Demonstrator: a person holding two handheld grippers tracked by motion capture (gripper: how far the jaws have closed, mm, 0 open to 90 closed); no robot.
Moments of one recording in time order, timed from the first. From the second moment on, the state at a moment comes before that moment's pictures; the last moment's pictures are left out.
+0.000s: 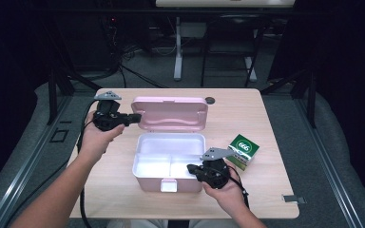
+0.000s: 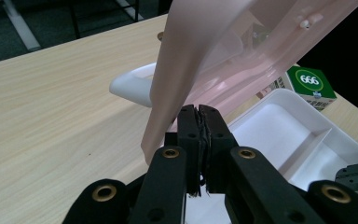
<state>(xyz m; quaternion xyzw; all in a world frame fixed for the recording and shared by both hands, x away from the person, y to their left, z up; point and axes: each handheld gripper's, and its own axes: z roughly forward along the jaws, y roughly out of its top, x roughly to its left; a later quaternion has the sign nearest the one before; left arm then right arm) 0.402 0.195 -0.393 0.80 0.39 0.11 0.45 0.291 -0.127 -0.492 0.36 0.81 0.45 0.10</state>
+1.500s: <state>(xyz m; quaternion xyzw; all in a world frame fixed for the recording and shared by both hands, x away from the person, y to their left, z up) 0.425 0.208 -0.422 0.80 0.43 0.10 0.40 0.293 -0.128 -0.493 0.37 0.81 0.46 0.09</state>
